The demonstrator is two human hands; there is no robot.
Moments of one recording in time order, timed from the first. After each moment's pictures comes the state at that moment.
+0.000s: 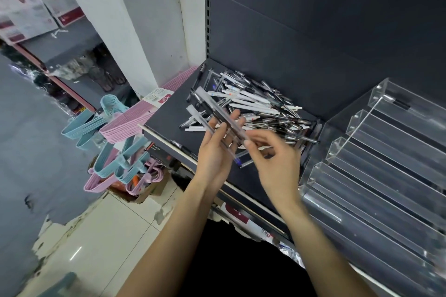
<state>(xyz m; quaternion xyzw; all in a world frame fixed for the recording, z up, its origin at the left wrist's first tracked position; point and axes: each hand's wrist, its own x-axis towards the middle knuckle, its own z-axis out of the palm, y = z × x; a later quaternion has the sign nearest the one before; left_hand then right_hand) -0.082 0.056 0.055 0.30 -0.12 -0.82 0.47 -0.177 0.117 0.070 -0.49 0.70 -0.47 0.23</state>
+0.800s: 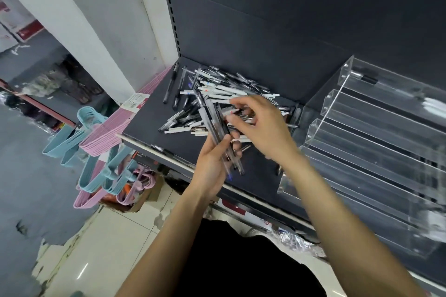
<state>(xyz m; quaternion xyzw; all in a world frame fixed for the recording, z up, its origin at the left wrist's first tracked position) -0.095 0.079 0.043 0.33 -0.26 -0.83 0.36 -0.221 0.084 0.086 -0.57 0.72 -0.34 0.23</state>
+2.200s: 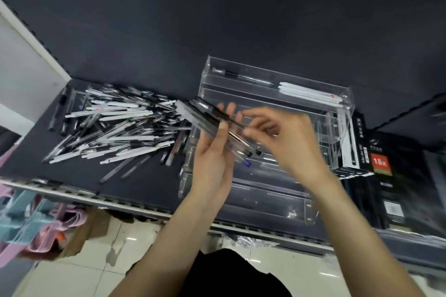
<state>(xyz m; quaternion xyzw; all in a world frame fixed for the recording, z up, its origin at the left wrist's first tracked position) -0.282 0.200 0.113 0.27 -0.19 -0.87 0.36 -0.394 0.263 0.151 -0.49 0.78 -0.35 0.13</state>
